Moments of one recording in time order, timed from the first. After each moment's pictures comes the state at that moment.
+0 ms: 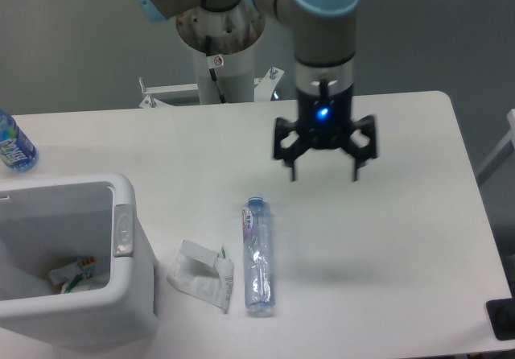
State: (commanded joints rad) arm 2.49 -1.77 -1.65 -1.02 1.22 0.47
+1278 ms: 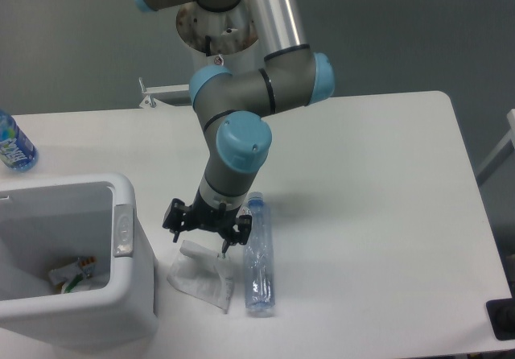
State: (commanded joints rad) arm 2.29 -2.01 -1.72 -0.90 1.23 0.38
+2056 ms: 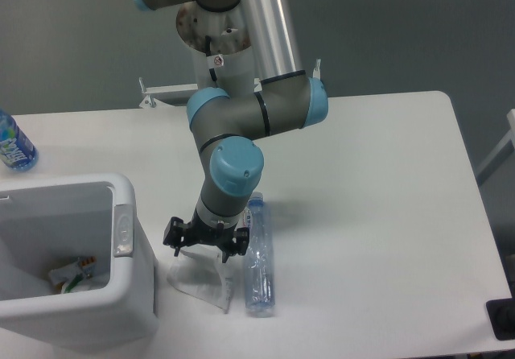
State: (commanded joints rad) arm 2.26 -2.07 -1.71 -0.87 1.27 0.32
